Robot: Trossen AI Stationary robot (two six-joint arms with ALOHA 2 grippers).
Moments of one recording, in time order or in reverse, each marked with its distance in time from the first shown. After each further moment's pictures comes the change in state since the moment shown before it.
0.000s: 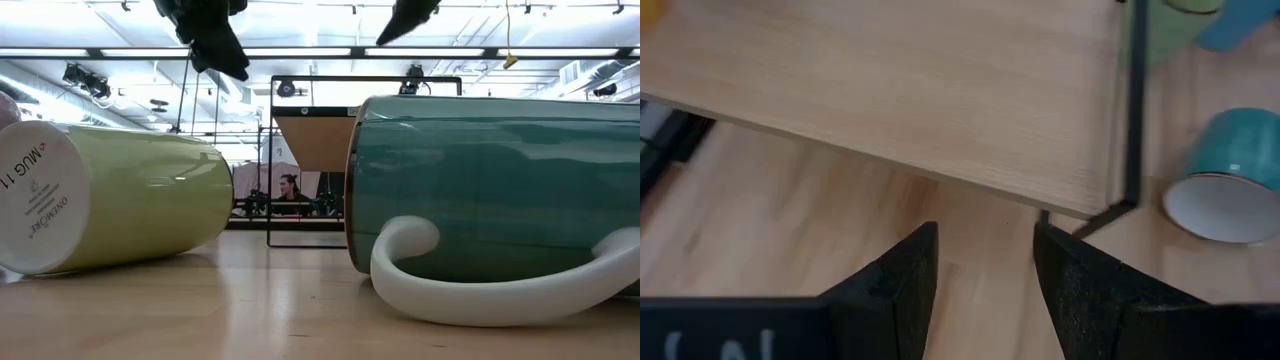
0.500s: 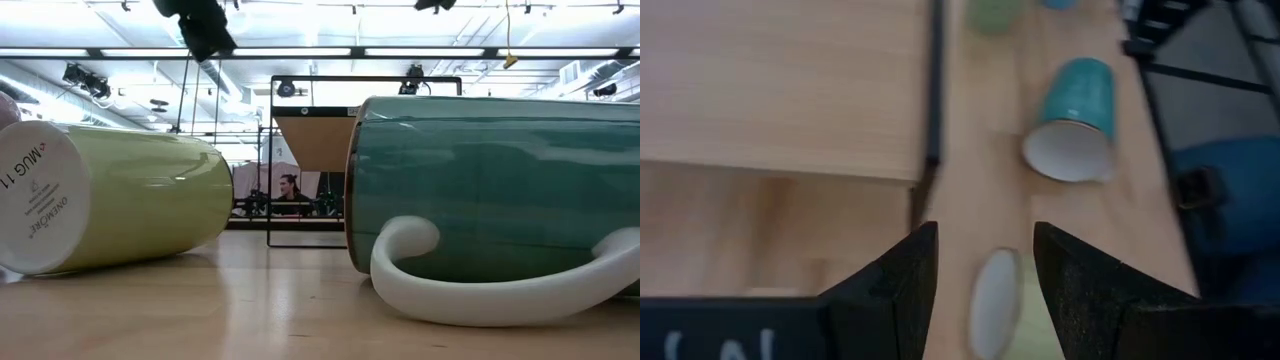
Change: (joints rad) left arm -0.140 0.000 0.000 0.000 0.197 -0.001; right arm 0.134 -0.145 0.000 -0.274 -0.189 0.269
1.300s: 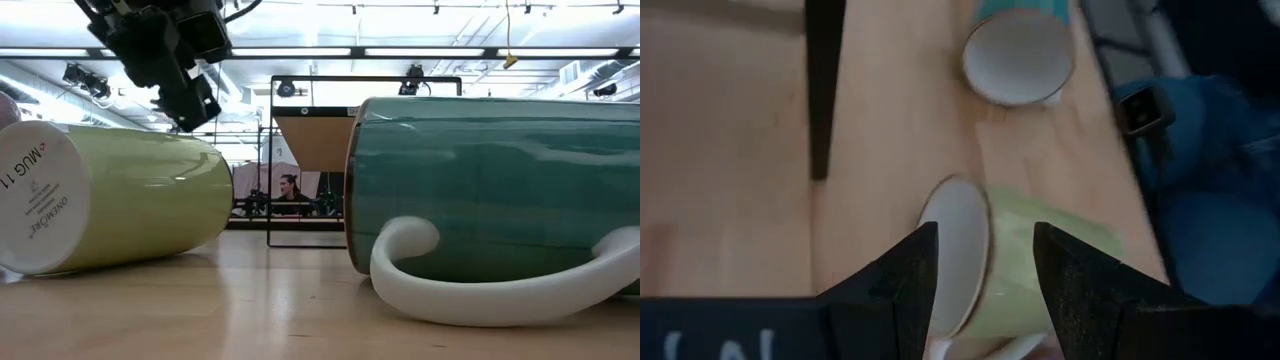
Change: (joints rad) left arm 0.052 0.031 -0.351 0.331 0.303 0.027; right arm 0.153 0.043 -0.001 -0.001 0.000 -0.002
